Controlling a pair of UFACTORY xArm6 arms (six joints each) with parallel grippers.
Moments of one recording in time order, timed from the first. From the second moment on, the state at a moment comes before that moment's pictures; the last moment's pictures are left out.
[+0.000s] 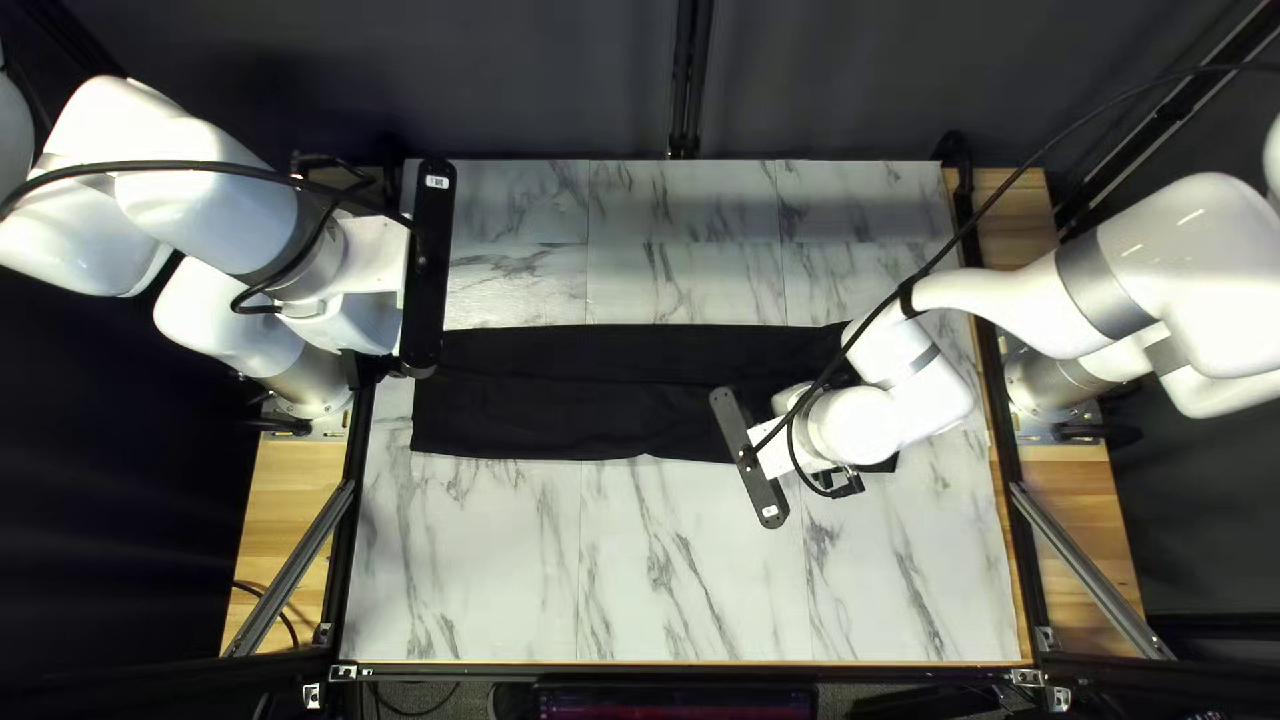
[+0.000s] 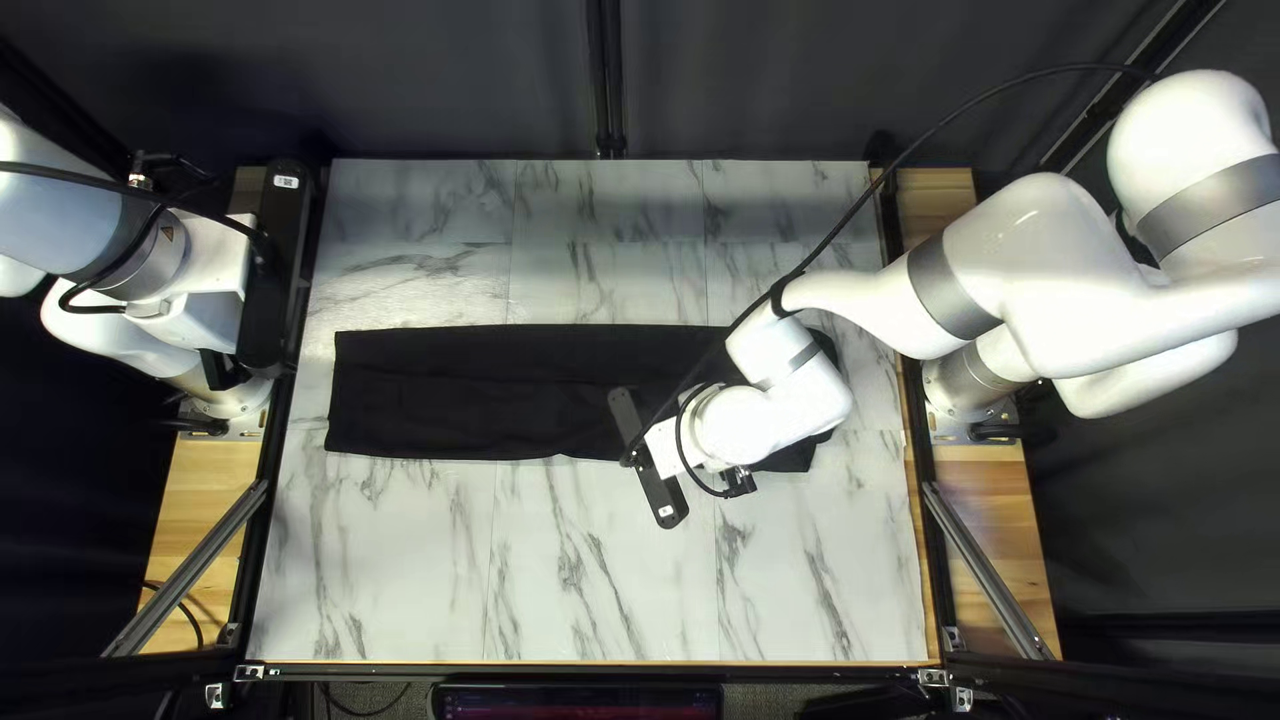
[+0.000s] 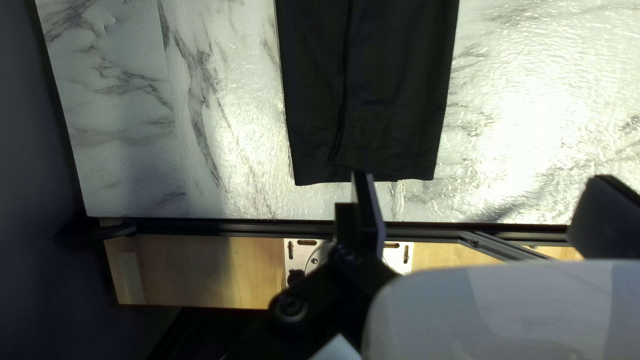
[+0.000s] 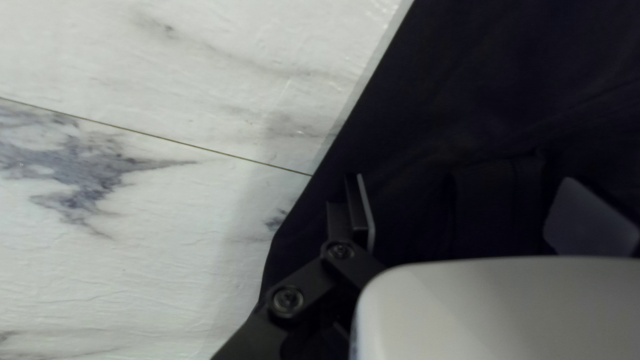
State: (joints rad) left arm -0.35 -0.96 -0.70 0.14 1.51 -0.35; right arm 0.32 0.11 -0.68 -0.43 0.64 0.24
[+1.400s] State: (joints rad) left arm -0.35 -0.96 -0.70 0.14 1.51 -0.35; right arm 0.32 0.06 -0.67 -0.42 0.69 0.24
